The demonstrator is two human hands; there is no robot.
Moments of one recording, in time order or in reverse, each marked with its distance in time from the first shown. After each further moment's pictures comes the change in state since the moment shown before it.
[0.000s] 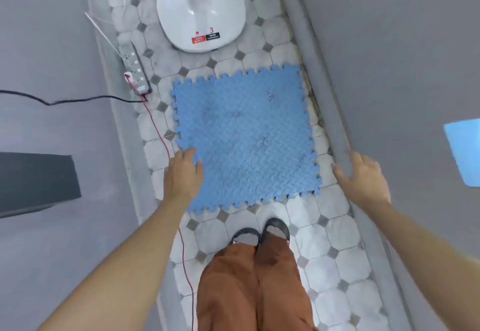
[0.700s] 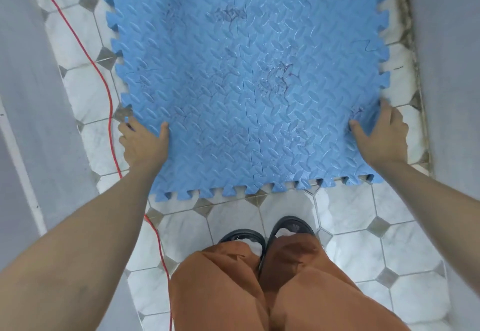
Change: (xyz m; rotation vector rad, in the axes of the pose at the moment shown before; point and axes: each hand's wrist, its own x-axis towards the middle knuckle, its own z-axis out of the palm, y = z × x) left_hand 0.136 -0.143 0.308 0.076 0.097 -0.471; right_hand 0.196 0.120 0.319 0.054 0.015 0.102
